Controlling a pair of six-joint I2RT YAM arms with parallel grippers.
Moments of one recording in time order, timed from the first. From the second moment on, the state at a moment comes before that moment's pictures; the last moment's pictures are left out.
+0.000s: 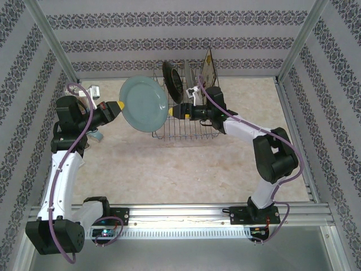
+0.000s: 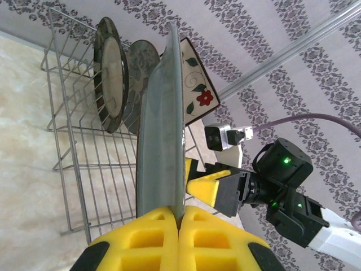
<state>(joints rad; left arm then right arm) 0.13 1.01 1.01 -0.31 0.79 -0.62 0.42 1.77 1.15 0.22 -0.84 0.62</state>
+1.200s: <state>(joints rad) 0.13 1.03 0.91 -0.12 0.82 -0.74 0.44 1.91 1.23 0.46 -0.91 0.76</state>
